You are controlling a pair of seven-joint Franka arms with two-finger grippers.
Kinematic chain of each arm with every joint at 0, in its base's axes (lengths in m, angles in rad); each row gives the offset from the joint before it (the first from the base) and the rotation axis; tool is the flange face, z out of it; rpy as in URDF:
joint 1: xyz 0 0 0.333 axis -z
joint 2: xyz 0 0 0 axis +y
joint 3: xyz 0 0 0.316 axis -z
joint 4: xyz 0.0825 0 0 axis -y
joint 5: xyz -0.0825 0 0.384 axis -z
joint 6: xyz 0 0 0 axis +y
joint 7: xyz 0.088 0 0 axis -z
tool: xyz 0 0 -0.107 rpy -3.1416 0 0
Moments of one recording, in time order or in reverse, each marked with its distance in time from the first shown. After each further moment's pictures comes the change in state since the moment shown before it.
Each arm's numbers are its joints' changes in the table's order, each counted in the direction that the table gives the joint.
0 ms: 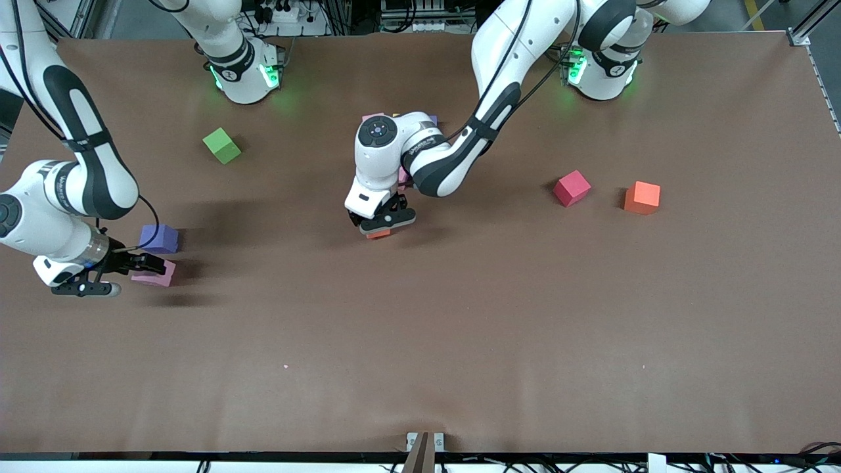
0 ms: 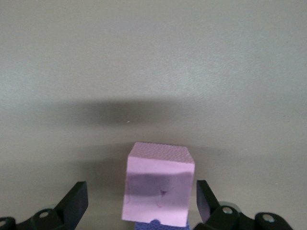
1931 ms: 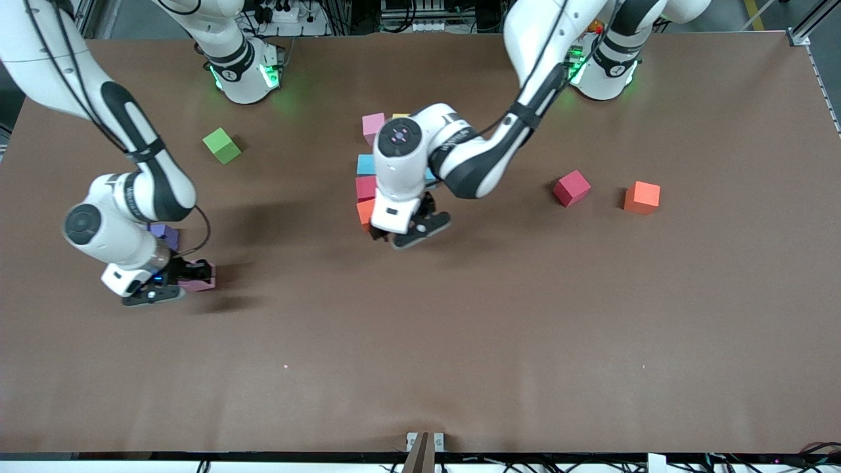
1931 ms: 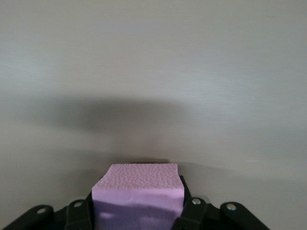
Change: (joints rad) left arm -0.140 -0.184 -0.014 -0.042 0.087 0.275 -0.023; right arm -0.234 0.040 -0.007 -0.042 -0.005 -0.105 0.116
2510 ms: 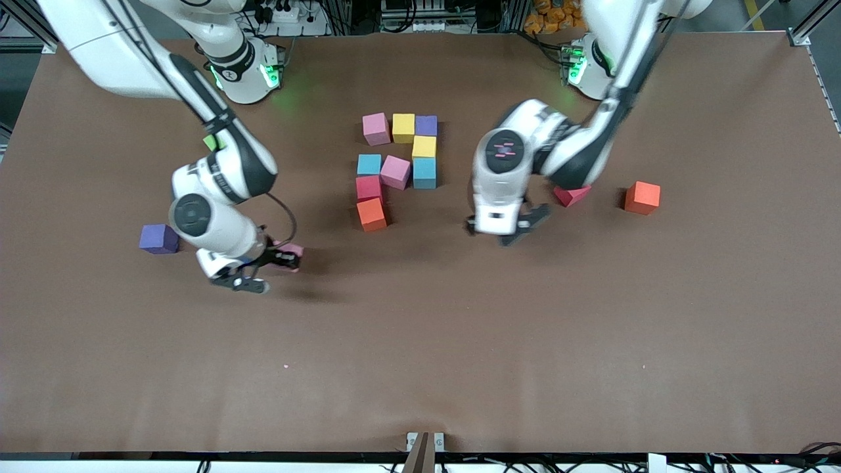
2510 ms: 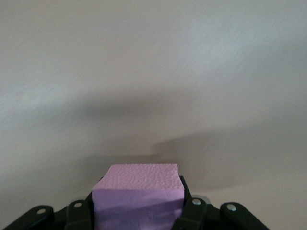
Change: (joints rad) left arm -0.259 -0.409 -0.001 -0.637 0.003 -0.060 0.084; right arm -0.185 -0.017 -0.177 0.061 -0.002 0.180 0.737
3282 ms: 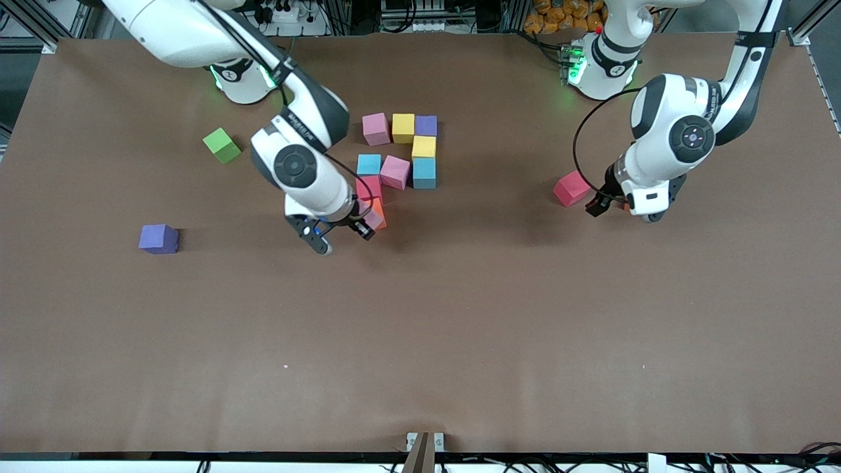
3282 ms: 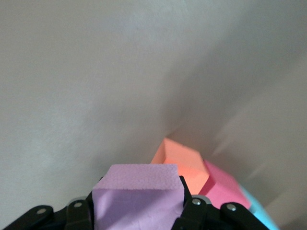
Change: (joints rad) left arm -0.357 -0.326 0.002 -0.447 0.168 -0.062 0.170; right arm -0.168 -0.002 -0.139 0.106 -0.003 0.118 0.911
